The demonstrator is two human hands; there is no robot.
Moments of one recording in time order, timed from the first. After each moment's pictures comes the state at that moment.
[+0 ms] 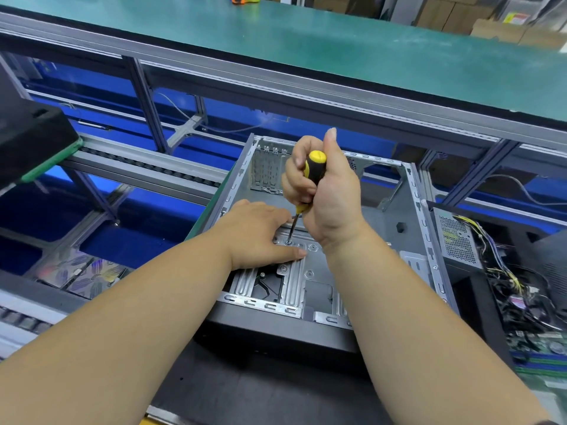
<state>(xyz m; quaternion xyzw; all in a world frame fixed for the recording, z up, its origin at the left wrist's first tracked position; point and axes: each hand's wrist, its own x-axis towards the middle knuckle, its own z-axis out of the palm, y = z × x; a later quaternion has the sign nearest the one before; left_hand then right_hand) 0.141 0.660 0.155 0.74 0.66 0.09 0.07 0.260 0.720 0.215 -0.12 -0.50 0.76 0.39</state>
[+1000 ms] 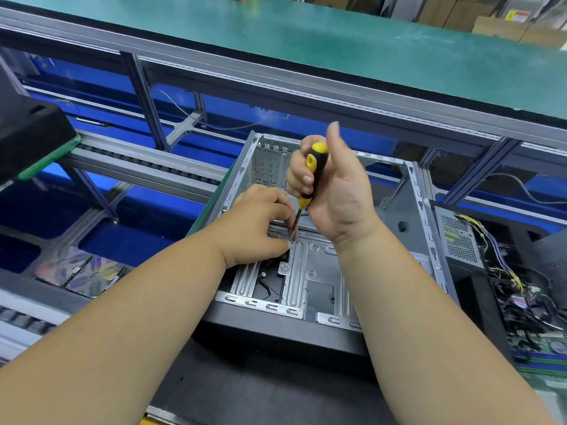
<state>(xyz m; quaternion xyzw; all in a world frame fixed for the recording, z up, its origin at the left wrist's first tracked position) 0.137 0.653 0.161 0.72 0.63 0.26 0.13 0.266 0.730 0.213 -0.13 -0.49 0.79 0.36</state>
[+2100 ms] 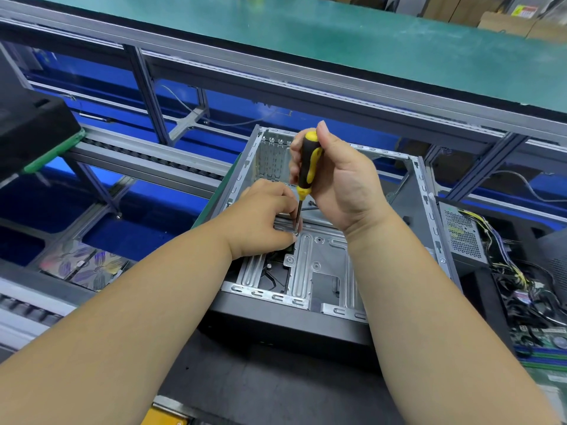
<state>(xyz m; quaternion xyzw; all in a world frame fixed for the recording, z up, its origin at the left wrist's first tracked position) 0.135 0.654 0.159 0.72 0.63 0.24 0.14 0.270 0.736 0.211 -0.16 -0.55 0.75 0.33</state>
